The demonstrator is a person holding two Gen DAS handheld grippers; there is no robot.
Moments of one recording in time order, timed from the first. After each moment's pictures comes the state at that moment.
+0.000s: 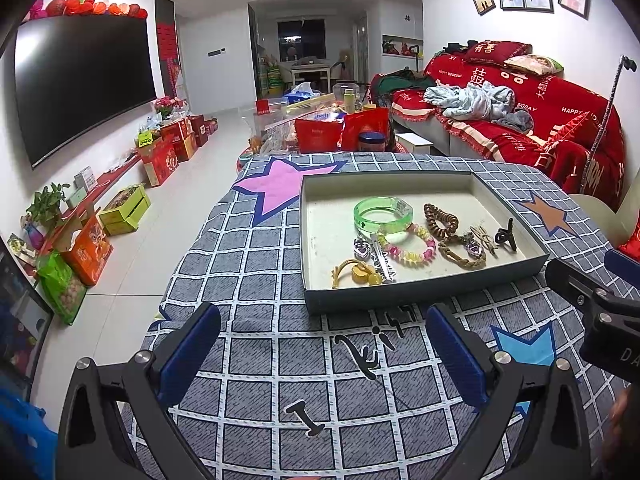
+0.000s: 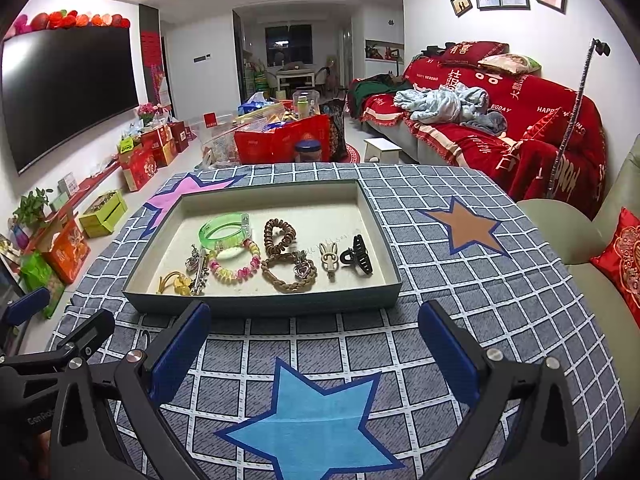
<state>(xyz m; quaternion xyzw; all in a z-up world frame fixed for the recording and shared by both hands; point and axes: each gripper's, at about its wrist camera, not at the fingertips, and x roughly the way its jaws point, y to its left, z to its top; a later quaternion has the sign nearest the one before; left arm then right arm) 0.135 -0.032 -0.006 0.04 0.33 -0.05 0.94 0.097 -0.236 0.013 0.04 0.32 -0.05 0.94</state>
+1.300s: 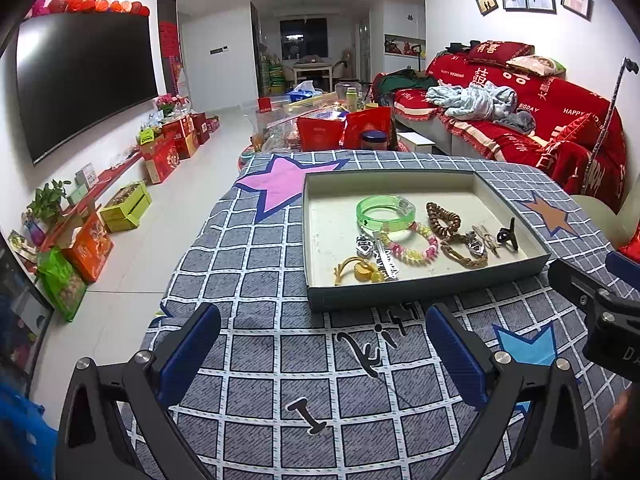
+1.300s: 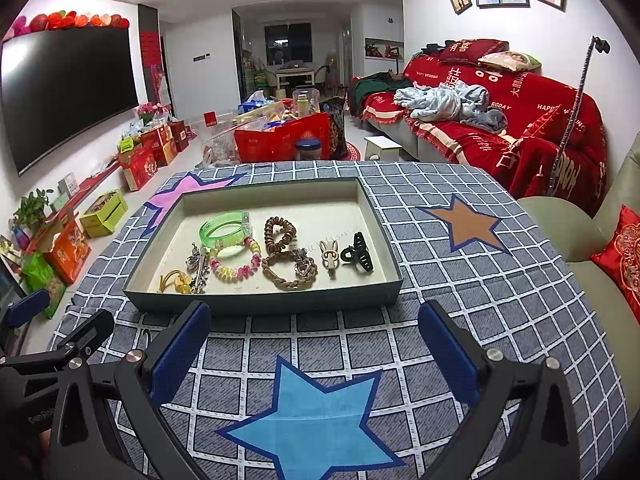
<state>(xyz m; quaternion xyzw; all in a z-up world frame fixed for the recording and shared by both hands) 0.130 -0.026 -0.010 0.03 0.34 -0.05 0.94 0.097 -0.237 0.012 0.04 0.33 -0.05 0.94</state>
